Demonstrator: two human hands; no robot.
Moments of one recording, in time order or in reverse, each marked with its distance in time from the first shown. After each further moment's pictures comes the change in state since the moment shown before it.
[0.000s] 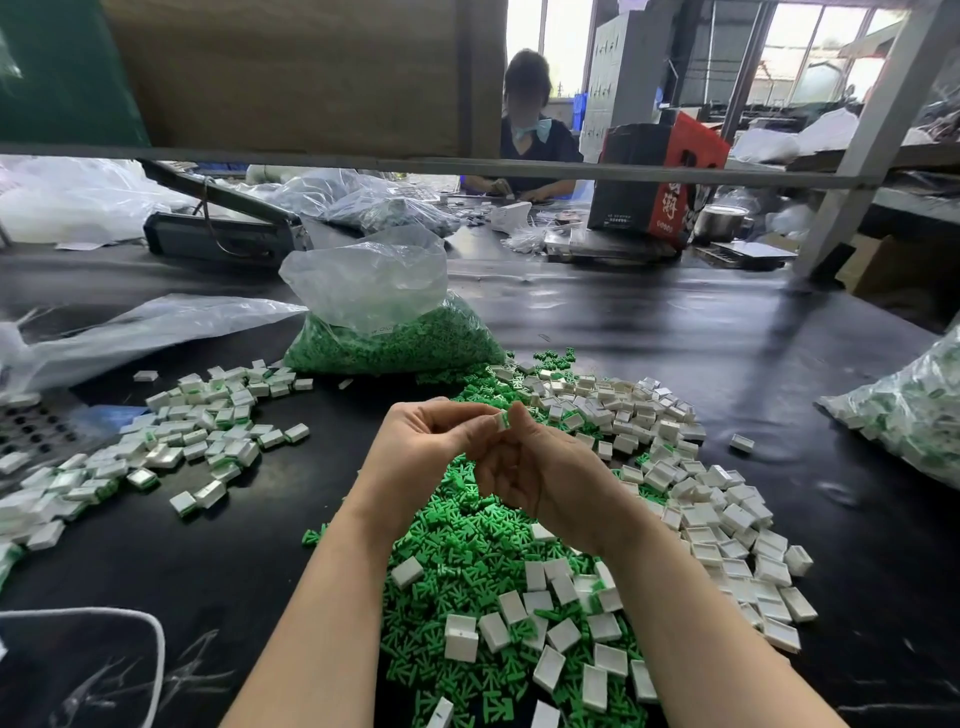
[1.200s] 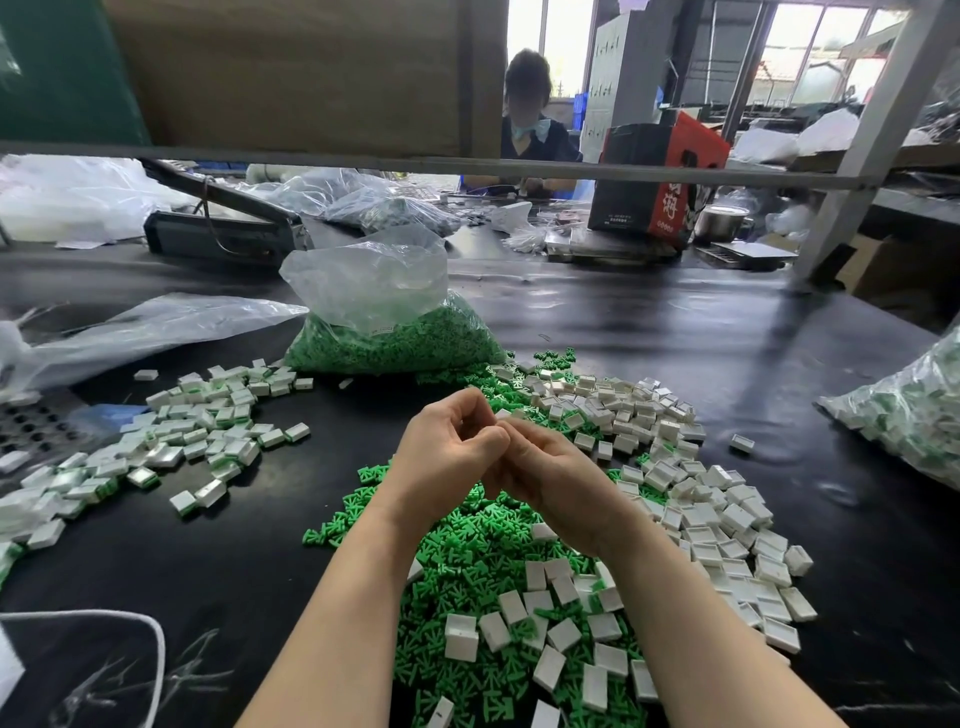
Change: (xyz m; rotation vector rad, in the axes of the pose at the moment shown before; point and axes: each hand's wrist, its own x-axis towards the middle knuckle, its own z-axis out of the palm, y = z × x) left_hand 0.001 -0.005 0.013 0.268 -0.052 0.099; right_hand -0.002 0.007 -0.004 -0.280 0.071 -0.104
